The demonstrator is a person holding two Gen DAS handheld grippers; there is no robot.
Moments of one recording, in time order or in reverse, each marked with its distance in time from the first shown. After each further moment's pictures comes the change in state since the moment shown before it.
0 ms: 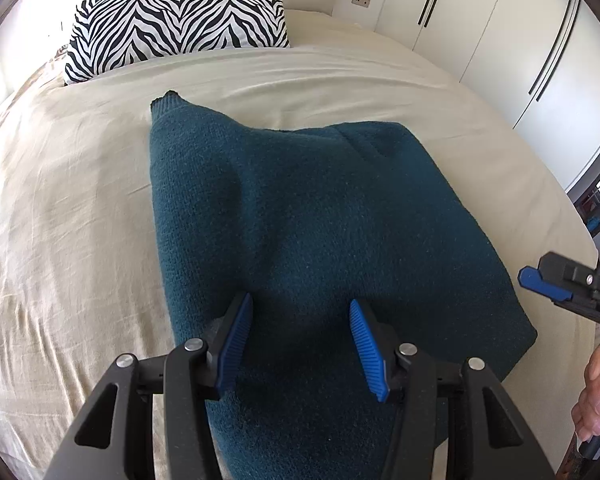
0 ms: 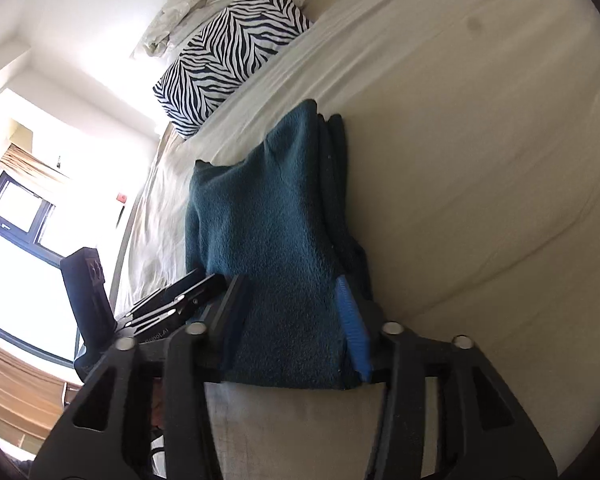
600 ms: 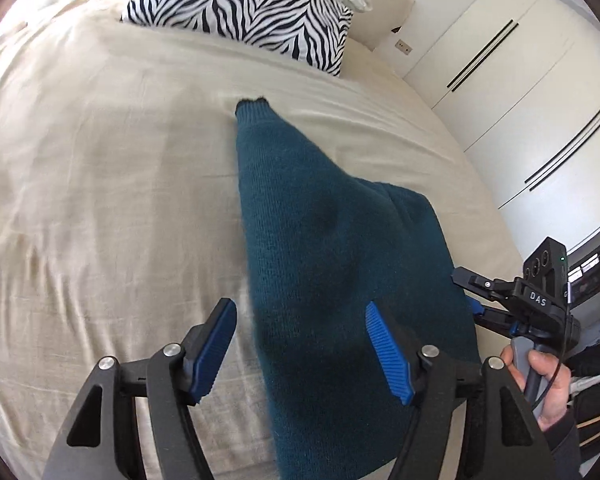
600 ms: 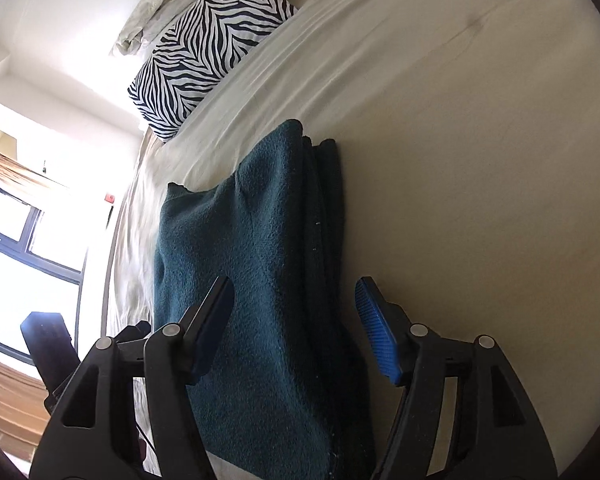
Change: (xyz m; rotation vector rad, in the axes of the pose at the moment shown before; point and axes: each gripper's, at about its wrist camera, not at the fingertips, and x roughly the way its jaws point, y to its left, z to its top) left arm -0.021 0.080 0.000 -0.325 -0.023 -0.192; right arm 0.071 -0.009 0.066 0.044 0.105 -0.024
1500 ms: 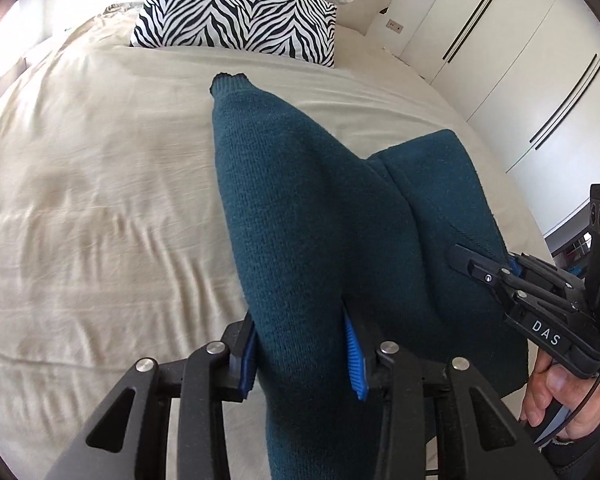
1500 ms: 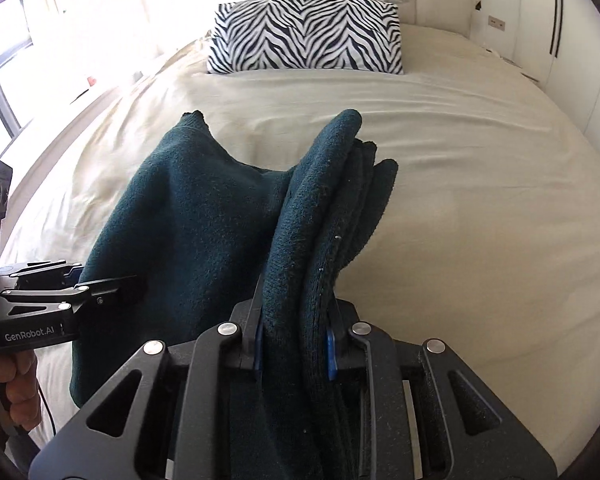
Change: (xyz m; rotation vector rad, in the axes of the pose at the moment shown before) left arm -0.097 -0.026 -0.059 0.156 0.000 0.140; right arm -0.002 0.198 -0.110 -0.584 -0.092 -0.326
